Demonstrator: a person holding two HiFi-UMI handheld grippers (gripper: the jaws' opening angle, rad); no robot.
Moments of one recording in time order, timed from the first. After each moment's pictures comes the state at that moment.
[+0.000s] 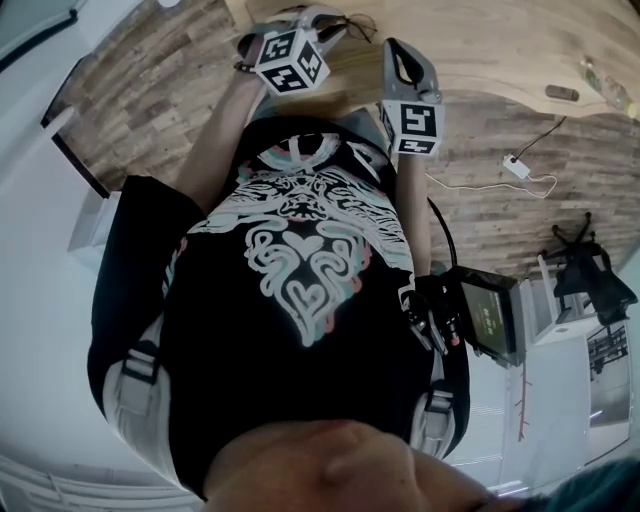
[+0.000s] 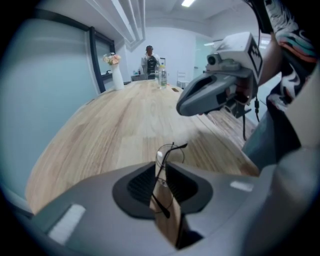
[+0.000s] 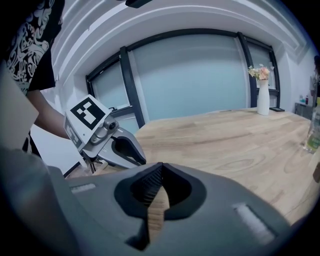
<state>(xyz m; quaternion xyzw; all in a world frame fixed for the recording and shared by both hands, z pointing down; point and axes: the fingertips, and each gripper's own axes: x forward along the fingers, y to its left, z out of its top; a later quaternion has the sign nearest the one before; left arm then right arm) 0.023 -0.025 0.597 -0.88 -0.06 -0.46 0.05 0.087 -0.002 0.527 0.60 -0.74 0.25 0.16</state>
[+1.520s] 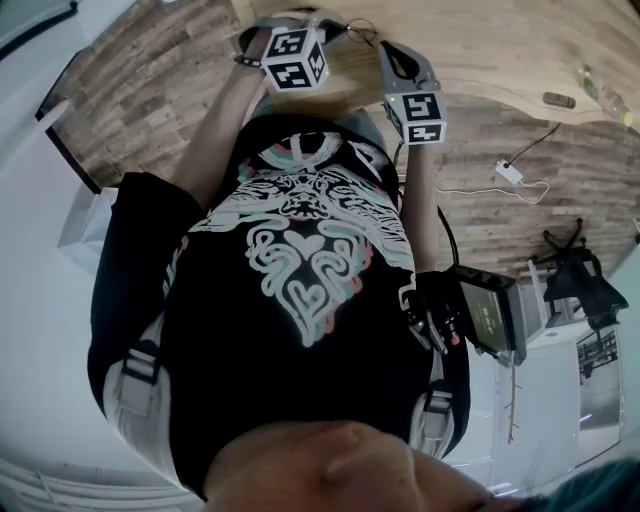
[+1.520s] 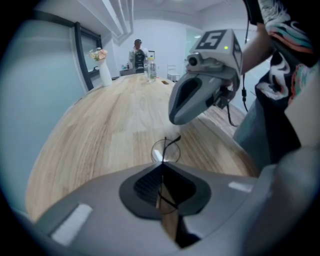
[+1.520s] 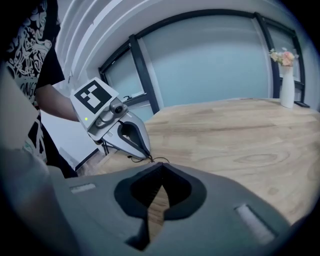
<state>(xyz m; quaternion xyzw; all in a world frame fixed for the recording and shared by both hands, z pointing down) 0.016 -0.012 0.608 -0.86 -0.12 -0.50 0.08 0.068 0.002 0.558 0.50 -0.80 0.27 0.20</state>
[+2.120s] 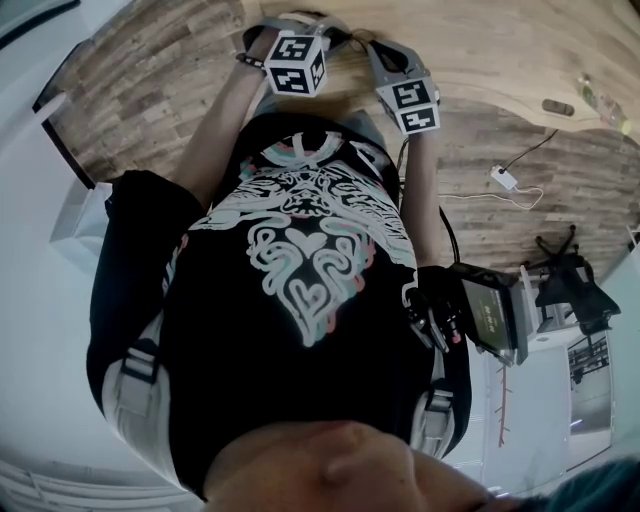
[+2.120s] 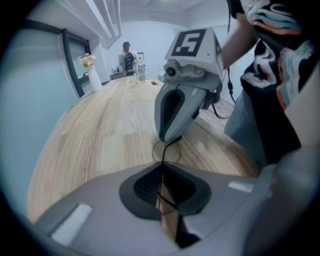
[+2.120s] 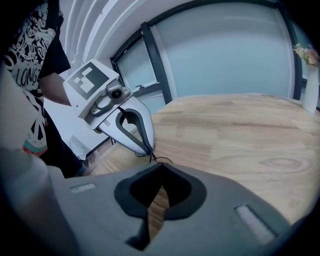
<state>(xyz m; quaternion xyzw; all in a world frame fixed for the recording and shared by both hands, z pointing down) 0.008 0.006 0.607 -0.85 -0.16 -0.49 0.12 0.036 0.000 0.581 0.42 -0.83 0.27 0.25</state>
